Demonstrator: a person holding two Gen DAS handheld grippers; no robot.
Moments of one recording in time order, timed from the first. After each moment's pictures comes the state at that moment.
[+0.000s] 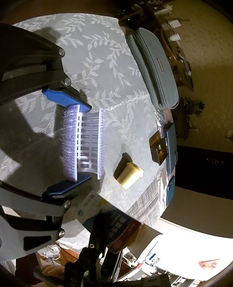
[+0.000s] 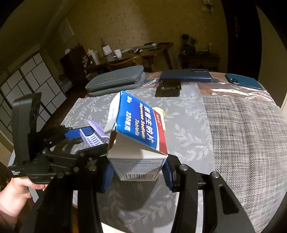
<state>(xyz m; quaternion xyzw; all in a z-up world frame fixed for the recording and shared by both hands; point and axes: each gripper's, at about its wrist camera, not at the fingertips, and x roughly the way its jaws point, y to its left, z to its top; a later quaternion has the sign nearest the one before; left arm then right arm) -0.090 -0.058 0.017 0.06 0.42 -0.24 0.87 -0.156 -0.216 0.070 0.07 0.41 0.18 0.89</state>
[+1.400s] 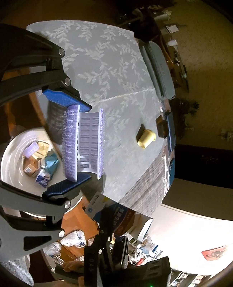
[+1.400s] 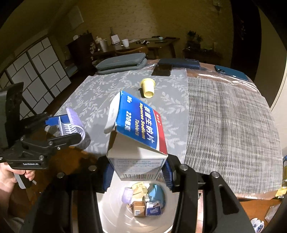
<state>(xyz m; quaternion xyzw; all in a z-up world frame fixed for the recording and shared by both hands) -0.206 -0.077 0.039 0.06 0.40 -0.24 0.88 -0.248 -0.261 0.078 0.02 0.43 0.20 0.88</state>
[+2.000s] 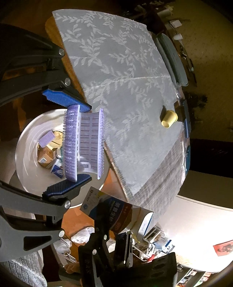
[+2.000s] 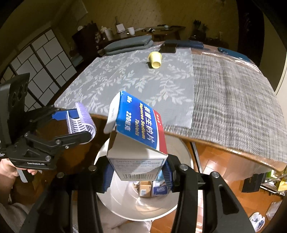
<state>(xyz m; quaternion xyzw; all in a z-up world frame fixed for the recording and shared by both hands) -0.253 -0.102 0.016 0.08 0.43 -0.25 0.86 -0.301 -0.267 0.051 0.02 0.47 0.23 0.85</state>
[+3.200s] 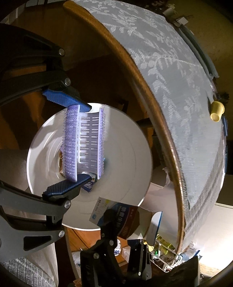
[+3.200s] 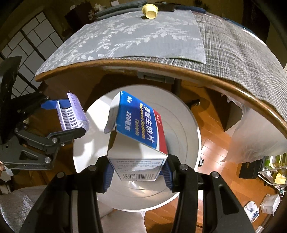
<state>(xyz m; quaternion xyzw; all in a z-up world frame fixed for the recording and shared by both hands) -0.263 -0.119 -0.060 0.14 0.52 -0.21 0.82 -0.302 -0.259 -0.032 -0.01 0.55 0.21 0.81</state>
